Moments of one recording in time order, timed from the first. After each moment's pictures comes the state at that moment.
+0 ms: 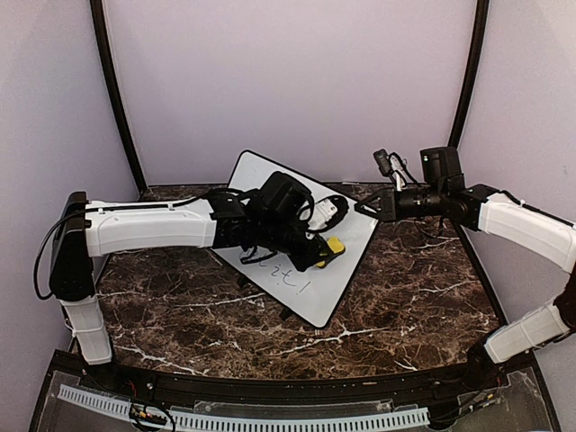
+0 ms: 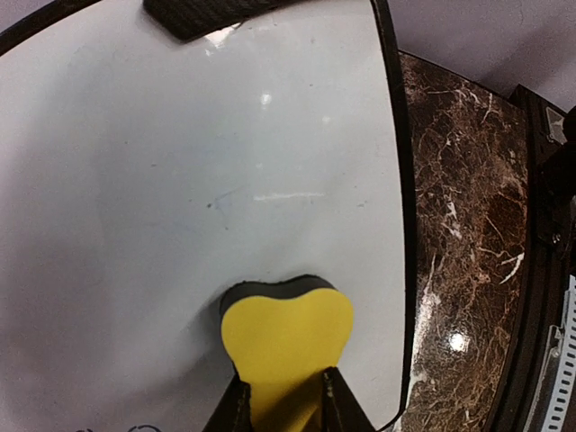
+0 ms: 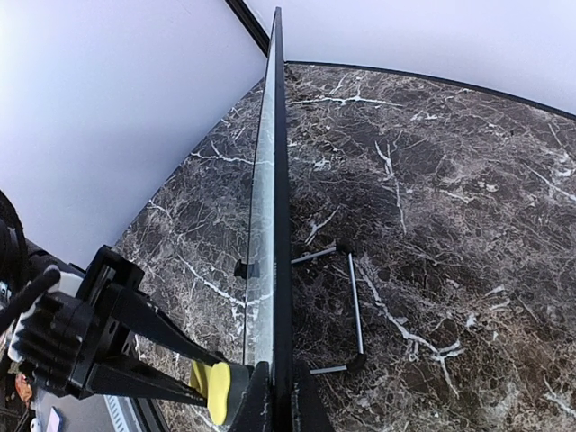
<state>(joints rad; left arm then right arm) -1.03 1.86 1.55 -0.39 0.05 0.04 0.46 1.33 1.04 -0.24 -0.61 0.23</state>
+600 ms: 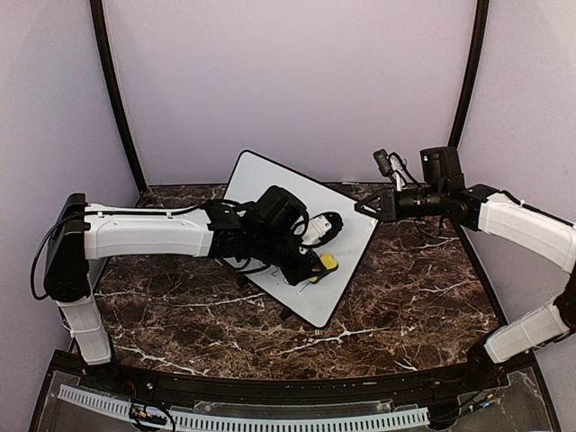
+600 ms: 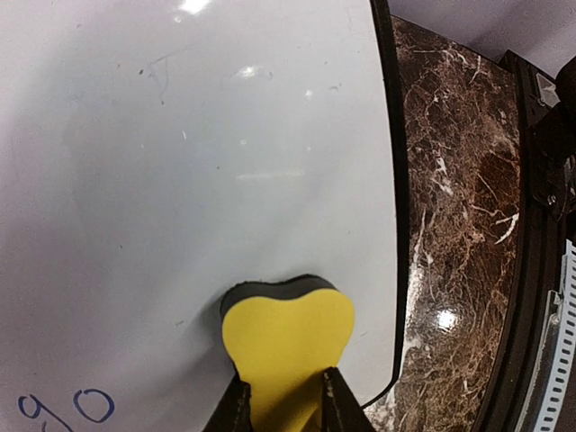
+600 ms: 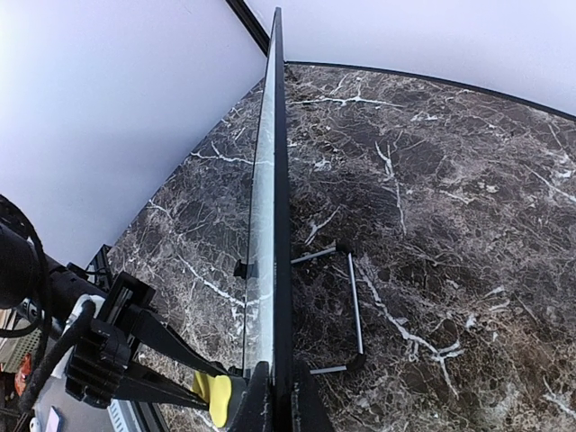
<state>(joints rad) -1.04 1.84 1.45 -0.38 0.08 0.03 0.46 1.33 1.04 -0.24 -0.61 0.23</state>
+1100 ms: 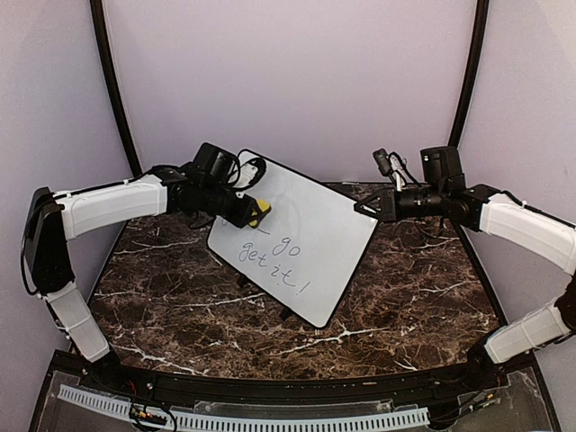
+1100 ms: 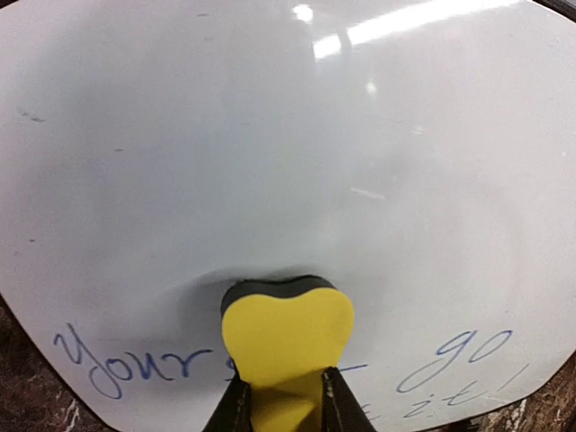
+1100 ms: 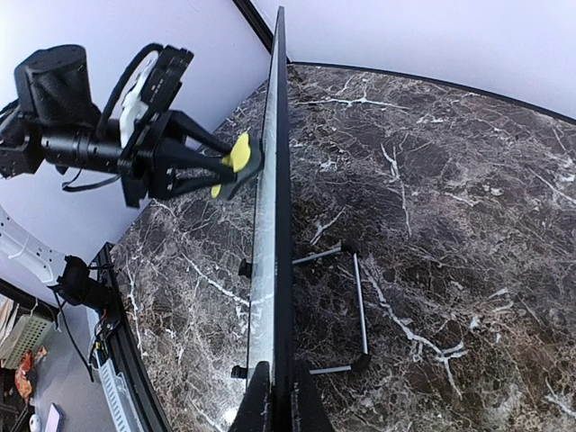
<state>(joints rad) -0.68 1.71 1.40 -0.42 0.06 0.00 0.47 1.31 1.04 -0.24 -0.61 0.23</state>
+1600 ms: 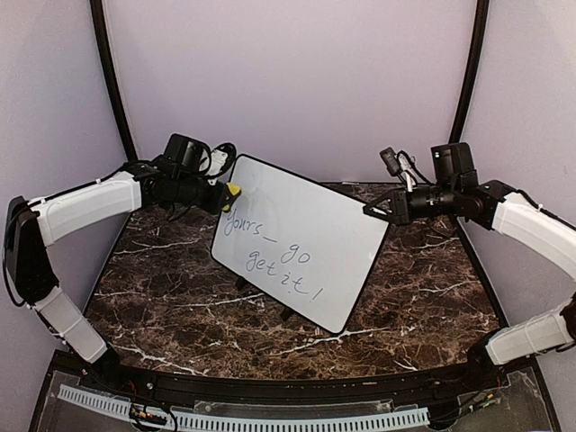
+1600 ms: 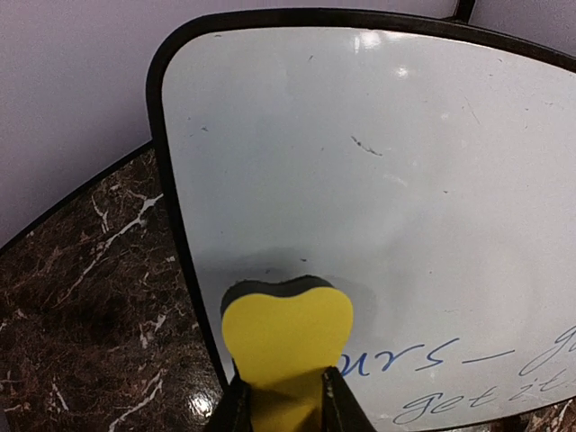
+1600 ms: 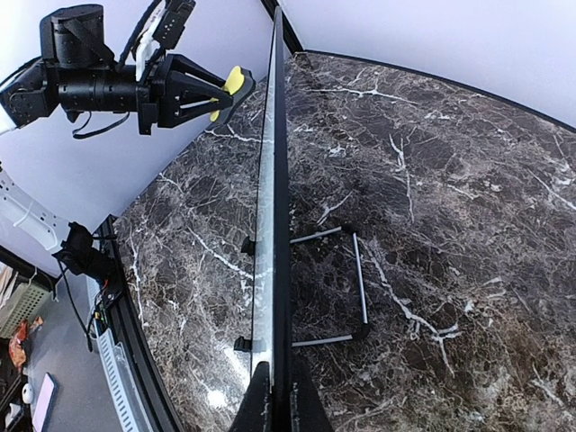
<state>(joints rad) -0.54 1.59 1.35 -0.43 -0.04 0.04 0.45 1.24 1.07 -0.39 -0.64 0.12</state>
